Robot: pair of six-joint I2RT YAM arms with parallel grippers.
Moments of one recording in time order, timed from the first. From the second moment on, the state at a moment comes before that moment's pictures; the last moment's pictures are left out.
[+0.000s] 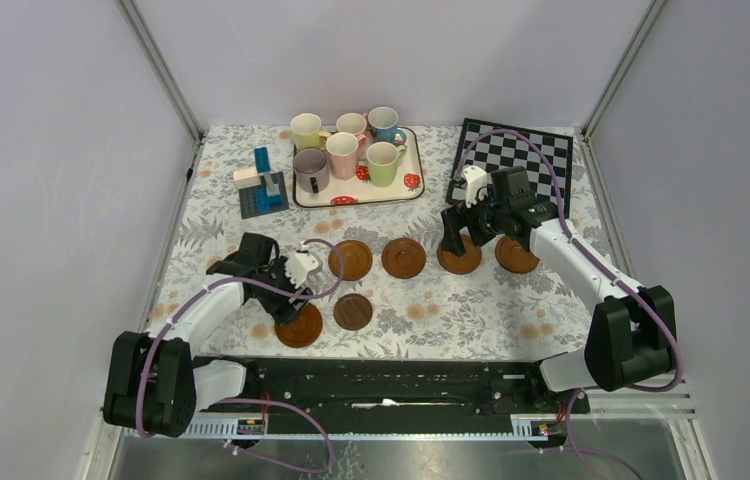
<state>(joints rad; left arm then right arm) -0.17 1.17 0.56 -0.60 0.34 0.66 0.29 1.41 1.03 -0.49 -0.40 -0.18</state>
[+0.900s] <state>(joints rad) -0.16 1.39 0.69 -0.45 0.22 0.57 0.29 1.42 1.03 -0.49 -0.40 -0.18</state>
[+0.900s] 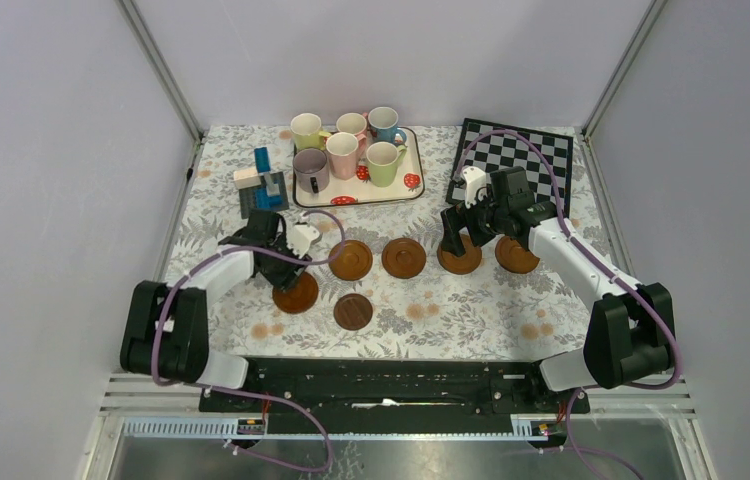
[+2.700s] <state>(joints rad) -0.38 1.30 0.96 -0.51 0.26 0.47 0.29 1.43 1.03 -0.49 -0.40 -0.18</state>
